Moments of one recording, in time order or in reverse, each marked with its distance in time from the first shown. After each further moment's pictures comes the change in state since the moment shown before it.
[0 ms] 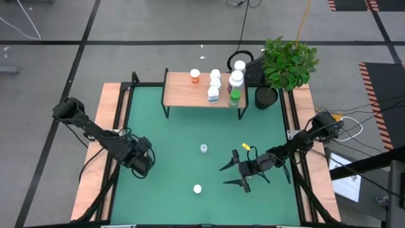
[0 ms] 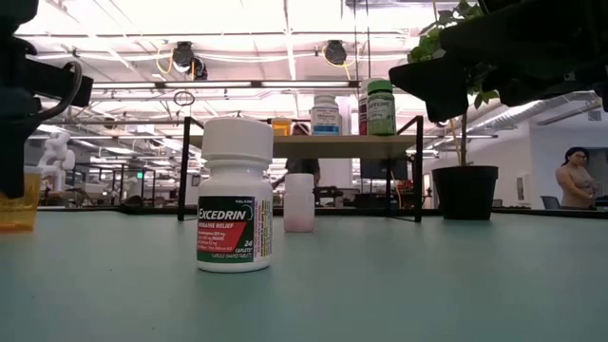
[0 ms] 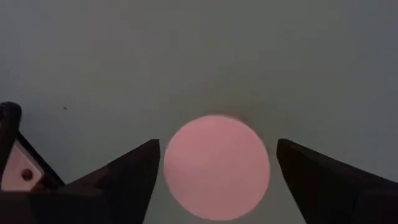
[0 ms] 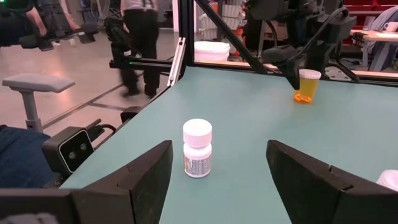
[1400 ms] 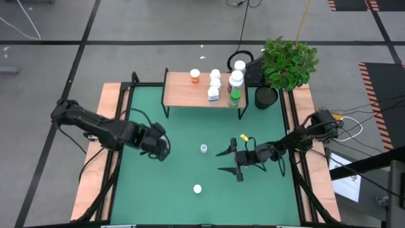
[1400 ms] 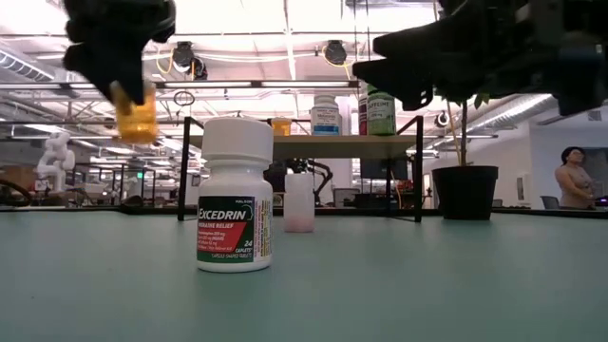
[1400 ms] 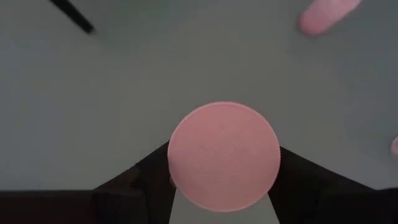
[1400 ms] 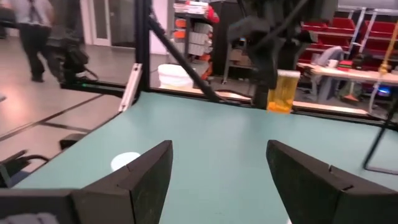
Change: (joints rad) left arm 0.305 0.000 0.357 -0.010 -0.025 0.296; right arm -0.139 0.000 -0.001 0.114 -0.003 -0.114
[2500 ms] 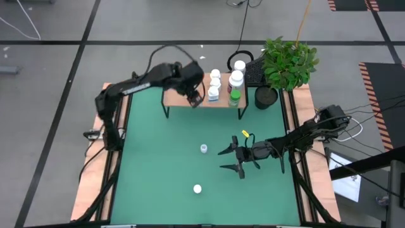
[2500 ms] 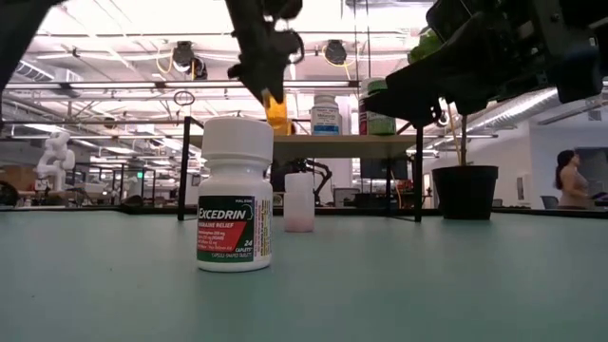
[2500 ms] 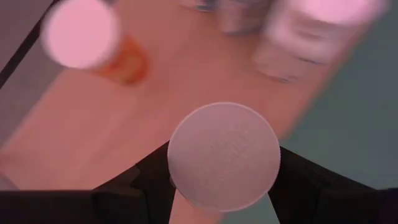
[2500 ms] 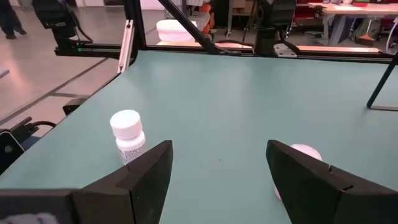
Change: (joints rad) left arm 0.683 0.581 0.874 -0.100 0.137 0.870; right arm -0.042 -0.160 0.000 -0.374 -0.048 0.133
